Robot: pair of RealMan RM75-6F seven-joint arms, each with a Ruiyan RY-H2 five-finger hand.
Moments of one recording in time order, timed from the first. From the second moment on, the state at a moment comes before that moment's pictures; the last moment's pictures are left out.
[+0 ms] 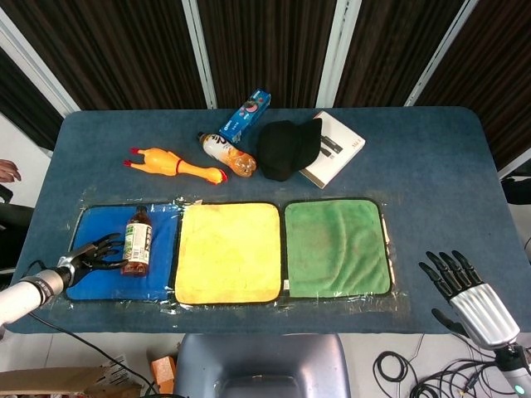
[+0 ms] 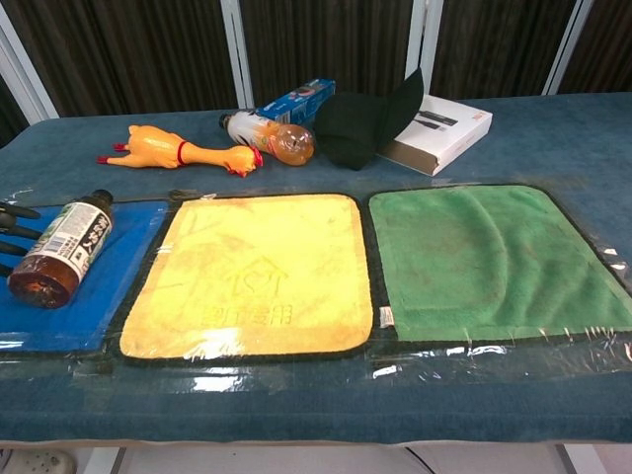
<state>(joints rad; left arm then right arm) -0.45 -1.05 -0.57 -1.43 0.77 -0.16 -0.68 0.14 -1.12 -0.13 -1.32 -1.83 1.61 0.04</state>
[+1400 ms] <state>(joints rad) -0.61 -1.25 -0.55 -1.46 0.65 -0.14 -0.64 0.13 -1.16 -0.10 -1.20 -1.78 1.58 0.17</state>
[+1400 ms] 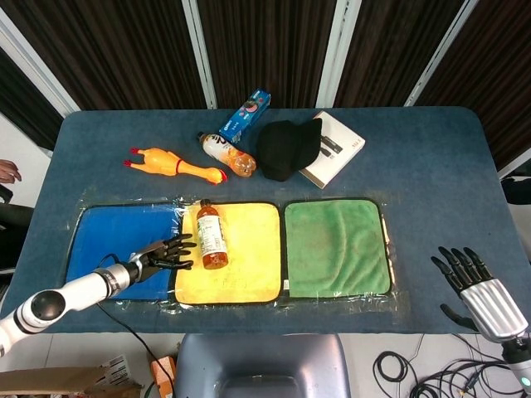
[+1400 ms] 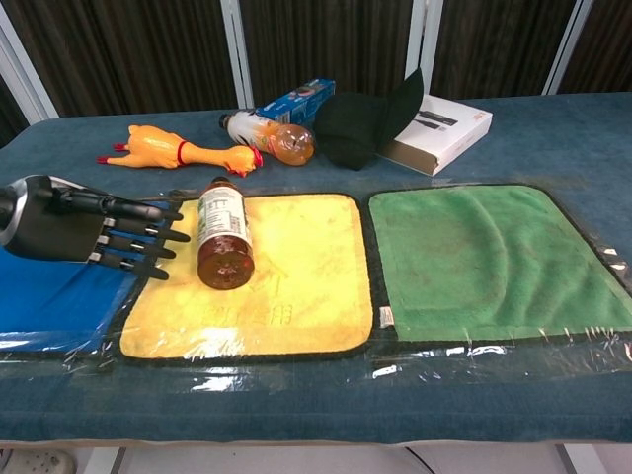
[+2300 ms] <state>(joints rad) -0.77 -1.44 -0.58 -1.28 0.62 -0.16 -0.66 0.12 -1.18 -0.08 -1.08 -1.73 1.57 0.30</state>
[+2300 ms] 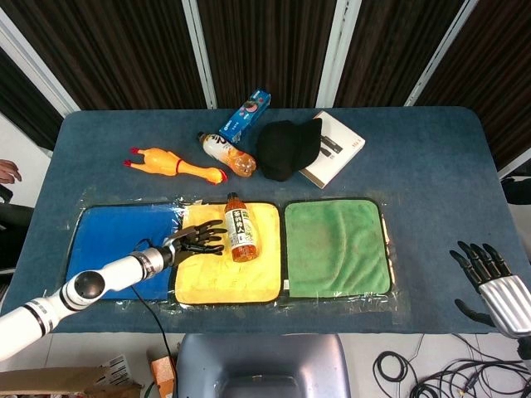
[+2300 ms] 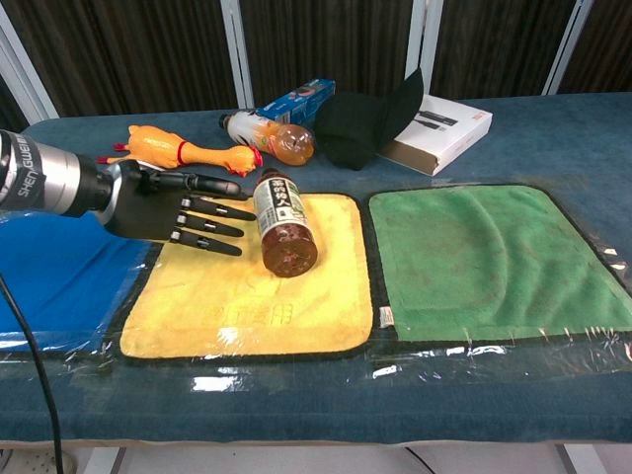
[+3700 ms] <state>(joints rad) -0.87 -1.82 -0.78 -0.96 0.59 -0.25 -0.51 0.10 -1.24 -0.08 -0.89 -1.69 1.55 0.50</state>
